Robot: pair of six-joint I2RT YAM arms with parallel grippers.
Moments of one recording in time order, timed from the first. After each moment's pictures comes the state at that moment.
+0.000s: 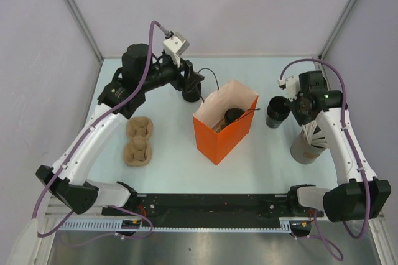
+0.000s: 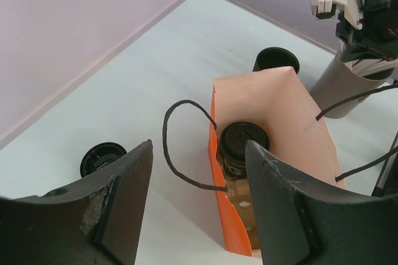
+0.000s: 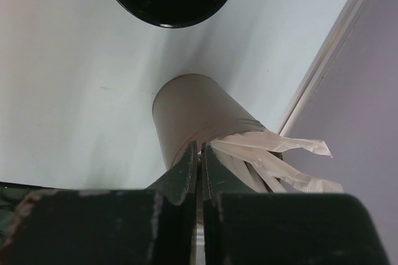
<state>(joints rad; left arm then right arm) -0.55 1.32 1.55 -0.44 0.37 0.05 0.08 1.24 1.27 -1.10 0.10 -0.44</state>
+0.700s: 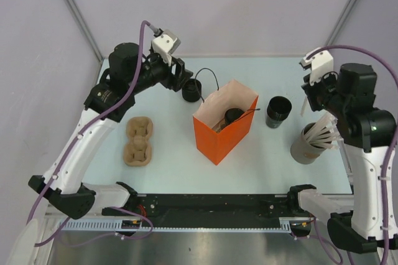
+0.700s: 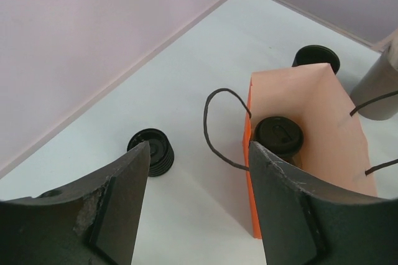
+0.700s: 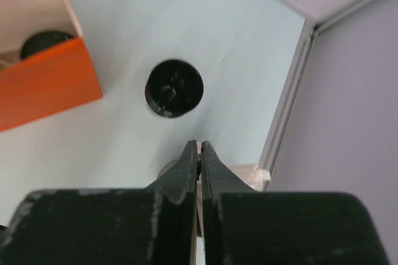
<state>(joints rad) -0.55 1.28 1.63 -0.56 0.24 0.12 0.12 1.04 1.61 -1.11 -0.06 -0.44</state>
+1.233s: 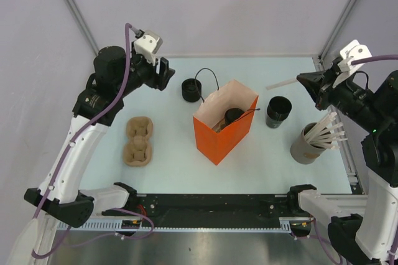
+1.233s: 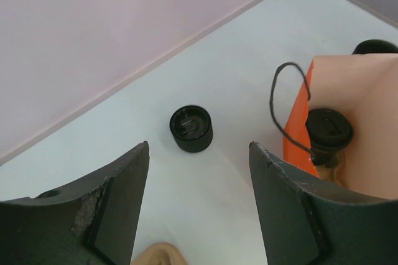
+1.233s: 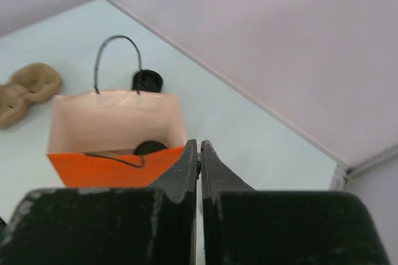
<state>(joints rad) -0.43 1.20 1.59 -0.59 0.17 0.16 0.12 1.00 1.91 -1.01 -0.46 -0.30</state>
